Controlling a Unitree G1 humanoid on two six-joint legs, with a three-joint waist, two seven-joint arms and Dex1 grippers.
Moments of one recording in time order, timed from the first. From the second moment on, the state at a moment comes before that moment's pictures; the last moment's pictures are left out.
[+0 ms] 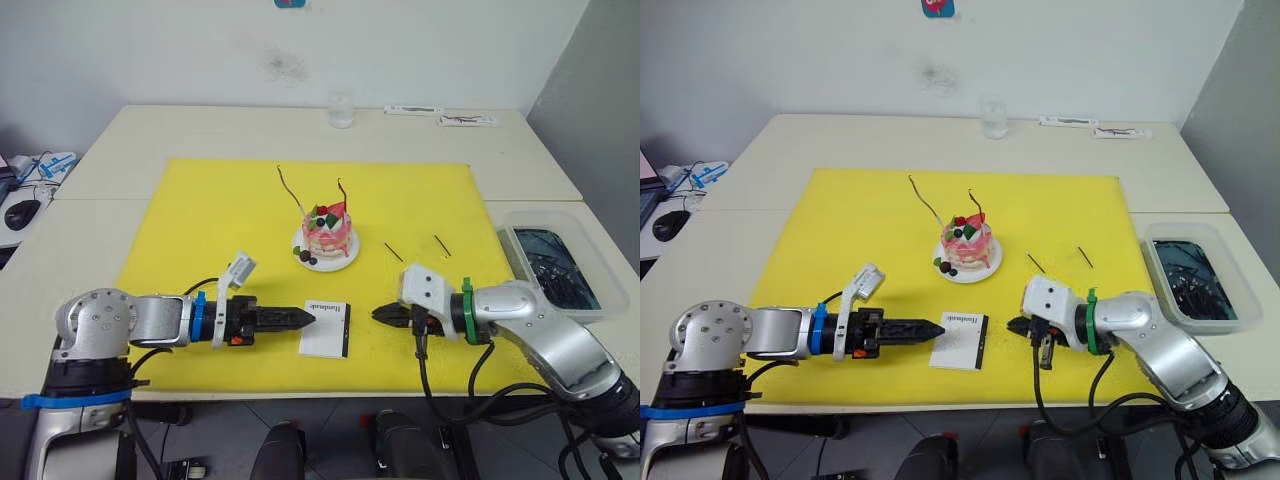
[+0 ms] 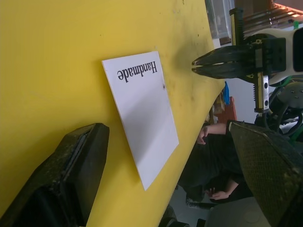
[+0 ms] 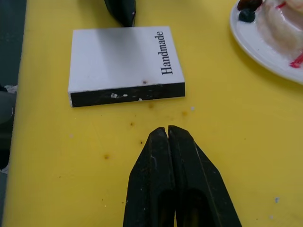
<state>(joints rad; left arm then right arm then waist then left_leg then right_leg) -0.41 0.67 0.19 -0.03 -1.28 1.60 -0.47 -0.38 -0.74 0.38 -0.47 0.25 0.69 0.91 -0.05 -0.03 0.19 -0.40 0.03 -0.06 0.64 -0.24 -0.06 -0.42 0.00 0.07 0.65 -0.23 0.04</state>
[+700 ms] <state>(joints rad) -0.43 0.59 0.16 -0.03 -1.16 1.60 -0.52 -0.44 -0.62 0.50 -0.34 0.11 0.61 0.94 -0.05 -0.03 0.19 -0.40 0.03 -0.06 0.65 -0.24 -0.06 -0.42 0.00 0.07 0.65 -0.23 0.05</state>
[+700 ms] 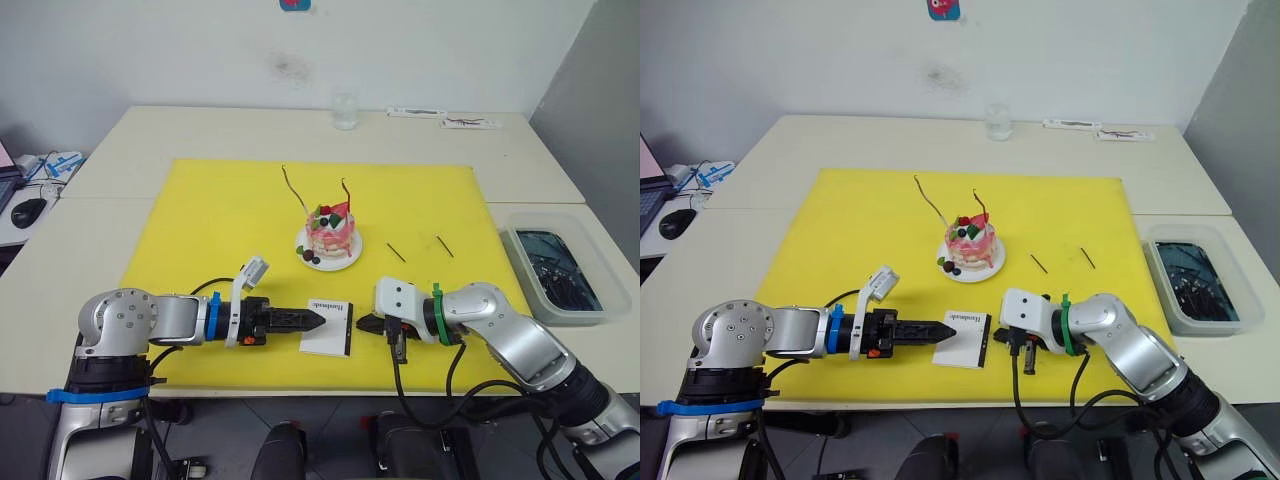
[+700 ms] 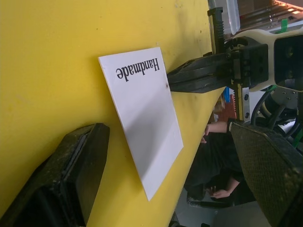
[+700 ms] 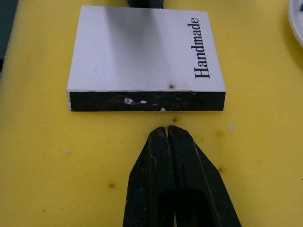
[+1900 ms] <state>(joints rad) -0.39 0.52 0.19 -0.09 -1.11 1.59 -0.53 -0.48 -0.49 0.53 -0.32 0.10 0.66 0.95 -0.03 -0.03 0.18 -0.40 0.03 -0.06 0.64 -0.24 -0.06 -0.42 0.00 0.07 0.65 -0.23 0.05</state>
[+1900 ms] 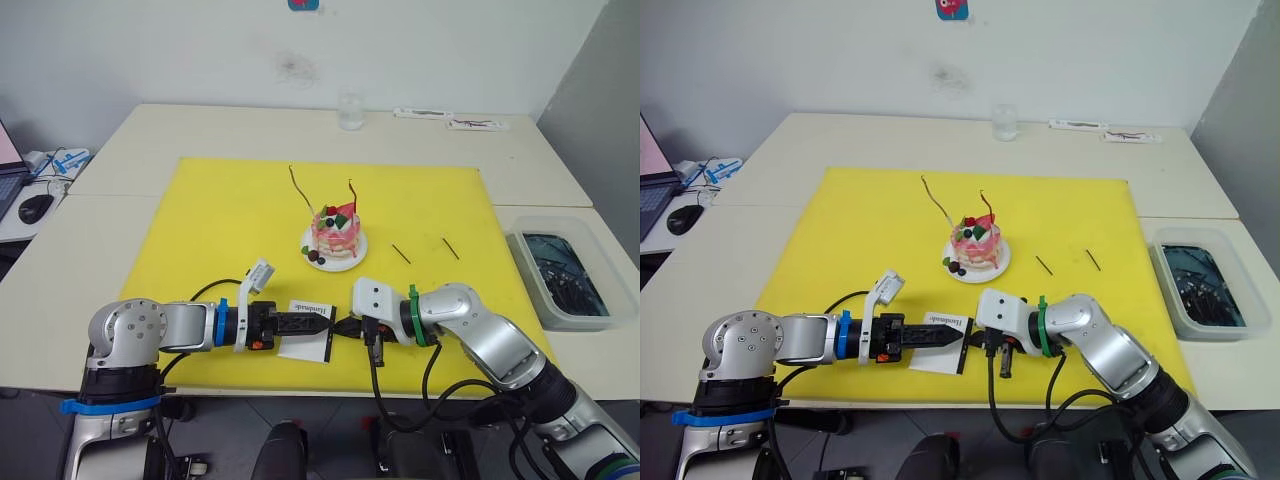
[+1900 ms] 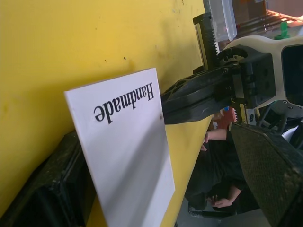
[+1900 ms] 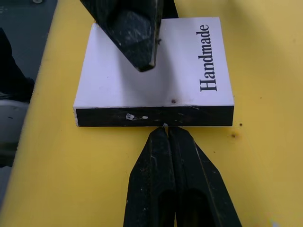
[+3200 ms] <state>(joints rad) -0.32 0.55 0.16 -0.15 -1.03 1.51 -0.63 -0.48 -0.48 0.45 -0.40 0.16 0.71 0.94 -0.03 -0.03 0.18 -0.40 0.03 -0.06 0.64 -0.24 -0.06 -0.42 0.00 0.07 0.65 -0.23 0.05</state>
